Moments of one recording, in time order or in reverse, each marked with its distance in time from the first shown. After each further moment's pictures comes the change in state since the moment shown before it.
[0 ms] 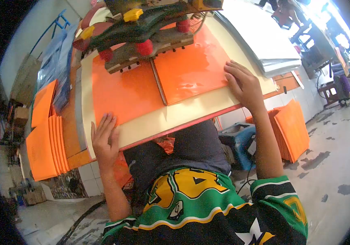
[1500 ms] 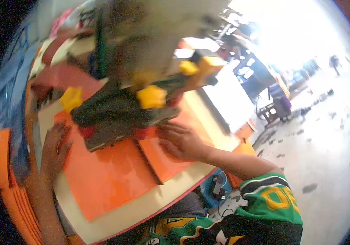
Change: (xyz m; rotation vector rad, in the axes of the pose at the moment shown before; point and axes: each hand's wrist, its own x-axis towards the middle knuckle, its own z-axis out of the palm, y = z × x) left_hand 0.203 -0.172 0.035 -0.190 -0.202 0.123; right_hand 0.098 -0.055 0.078 -0.060 -0.384 -0.328
